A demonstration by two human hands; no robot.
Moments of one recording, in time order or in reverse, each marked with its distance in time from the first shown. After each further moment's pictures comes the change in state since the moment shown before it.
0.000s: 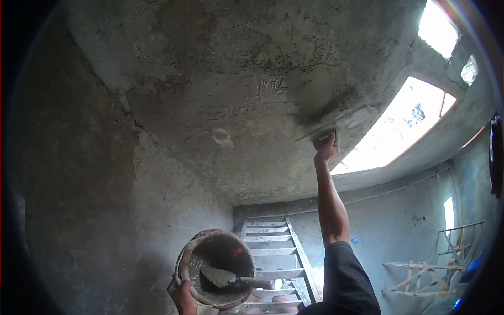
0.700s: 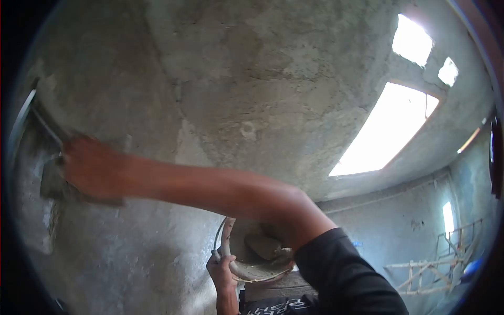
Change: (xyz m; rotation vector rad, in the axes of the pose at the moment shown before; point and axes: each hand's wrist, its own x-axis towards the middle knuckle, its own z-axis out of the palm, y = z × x) left_hand -0.072 0.036 -0.032 -0.393 -0.214 -0.091; right_hand -0.567 -0.327 0.313 -0.007 -1.748 -0.981
